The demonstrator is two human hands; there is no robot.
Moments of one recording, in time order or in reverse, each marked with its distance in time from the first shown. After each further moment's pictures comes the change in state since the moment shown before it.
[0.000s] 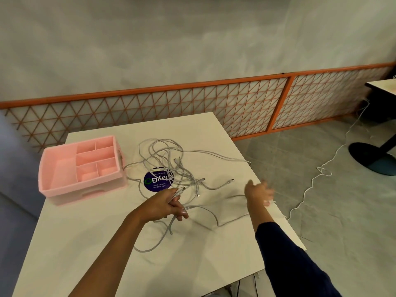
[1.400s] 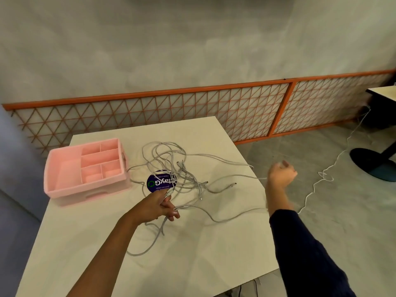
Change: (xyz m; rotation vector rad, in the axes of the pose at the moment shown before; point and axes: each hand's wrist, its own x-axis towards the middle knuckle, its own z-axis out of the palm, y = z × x) left_hand -0.013 -0.018 -0.020 0.013 0.091 -0.014; right_hand 0.007 -0.053 -0.058 0.562 0.302 -0.165
